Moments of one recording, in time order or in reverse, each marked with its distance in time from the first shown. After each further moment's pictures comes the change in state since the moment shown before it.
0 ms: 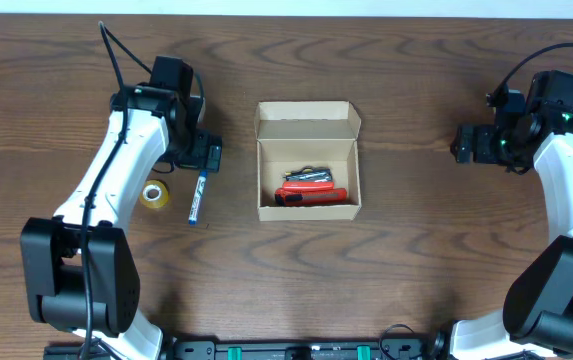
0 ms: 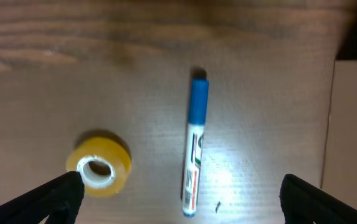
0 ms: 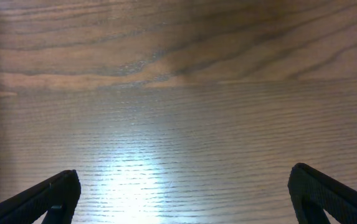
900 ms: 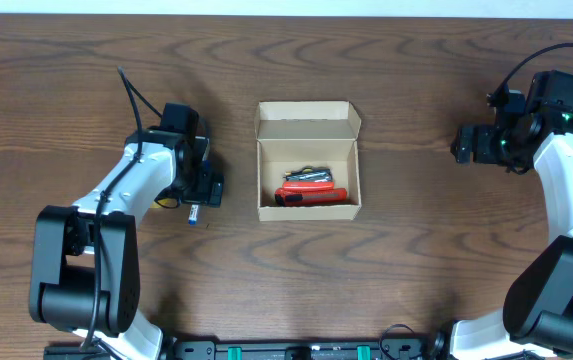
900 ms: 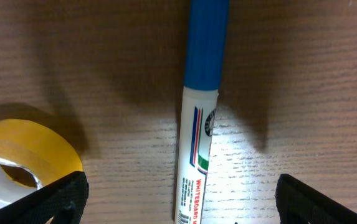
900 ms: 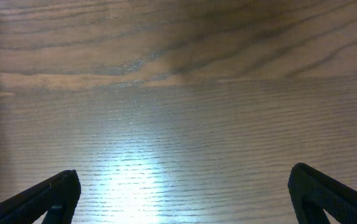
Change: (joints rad) left arm -0.002 0.000 -0.319 0.233 0.024 -0.010; right arm 0.000 0.000 0.000 -0.002 0.004 0.003
